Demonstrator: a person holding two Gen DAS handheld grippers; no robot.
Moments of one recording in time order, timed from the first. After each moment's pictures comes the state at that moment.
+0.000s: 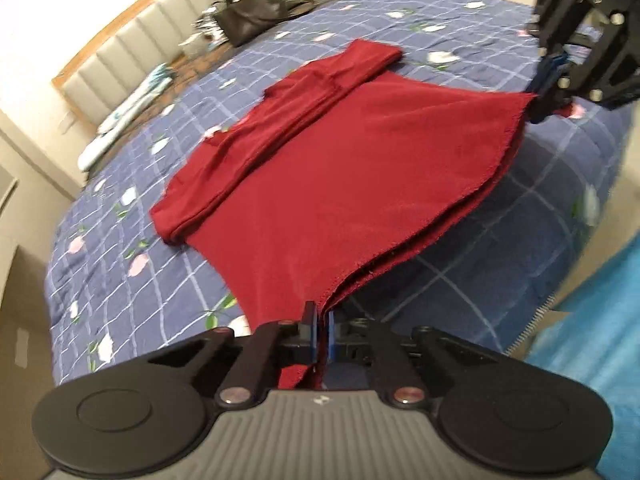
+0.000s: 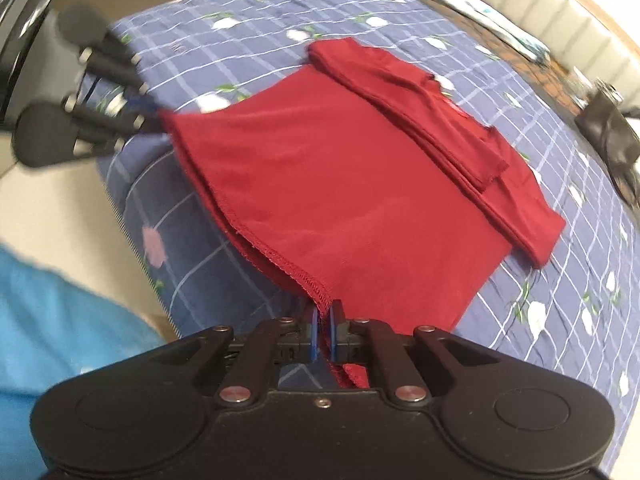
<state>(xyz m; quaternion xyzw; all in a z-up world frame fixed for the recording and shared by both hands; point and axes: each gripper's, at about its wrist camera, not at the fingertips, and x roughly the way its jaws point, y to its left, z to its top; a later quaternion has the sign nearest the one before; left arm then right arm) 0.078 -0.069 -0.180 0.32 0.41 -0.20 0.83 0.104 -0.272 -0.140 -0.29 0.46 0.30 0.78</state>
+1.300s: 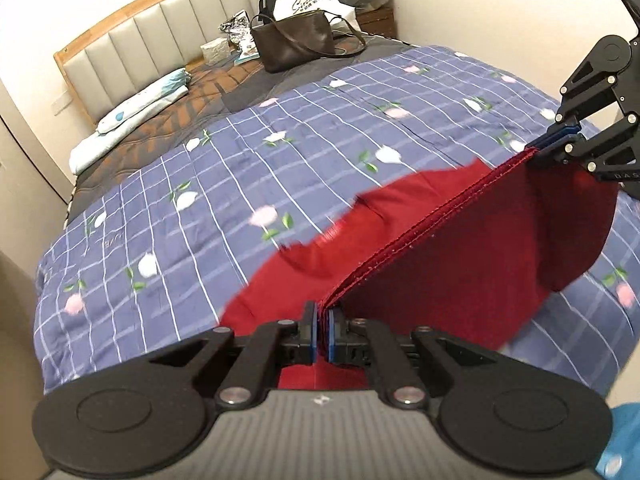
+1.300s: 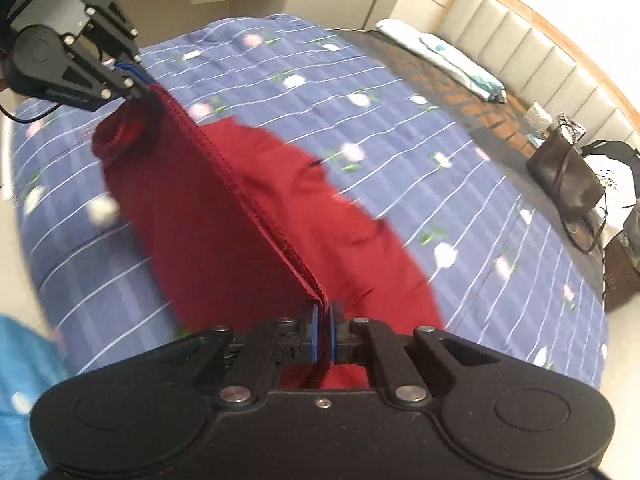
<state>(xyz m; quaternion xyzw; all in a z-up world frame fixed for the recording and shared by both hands) 0.340 -0.052 -0.064 0.22 0.42 -0.21 0.86 0.283 -0.303 -0.065 -0.28 0.42 0.26 0.82</state>
